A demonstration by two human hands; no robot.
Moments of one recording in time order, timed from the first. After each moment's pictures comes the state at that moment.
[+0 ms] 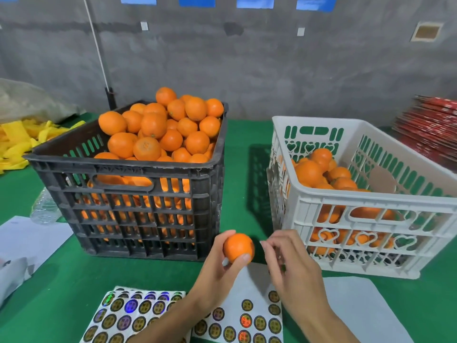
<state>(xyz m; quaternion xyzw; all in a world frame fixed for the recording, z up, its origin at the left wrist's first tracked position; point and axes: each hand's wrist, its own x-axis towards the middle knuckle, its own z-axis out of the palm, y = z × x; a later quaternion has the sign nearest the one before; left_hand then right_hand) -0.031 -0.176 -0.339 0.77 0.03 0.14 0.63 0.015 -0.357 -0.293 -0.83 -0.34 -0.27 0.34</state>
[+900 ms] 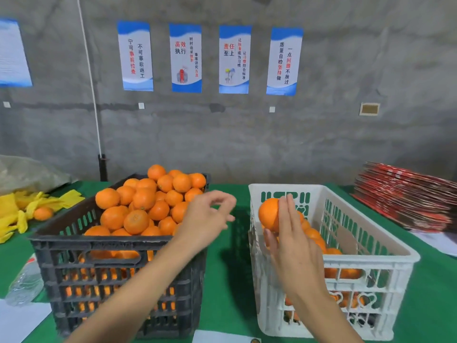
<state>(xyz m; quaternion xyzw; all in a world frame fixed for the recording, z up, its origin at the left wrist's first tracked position) 0.025 -0.173 -0.082 0.79 -0.02 0.26 0.55 0.053 -0.367 -0.132 -0.89 -0.19 -0.39 0.16</state>
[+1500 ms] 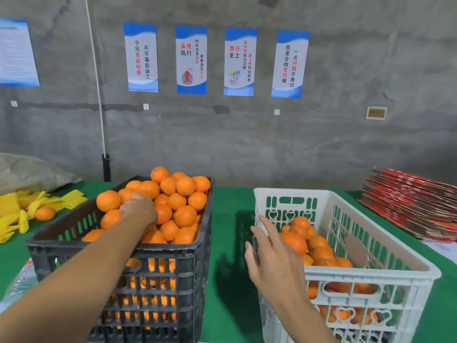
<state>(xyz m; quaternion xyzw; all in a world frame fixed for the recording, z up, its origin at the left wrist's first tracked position) 0.106 0.016 -0.098 0.90 0.44 0.06 0.04 0.069 -0.326 -0.153 -0.86 -0.26 -0.38 0.21</state>
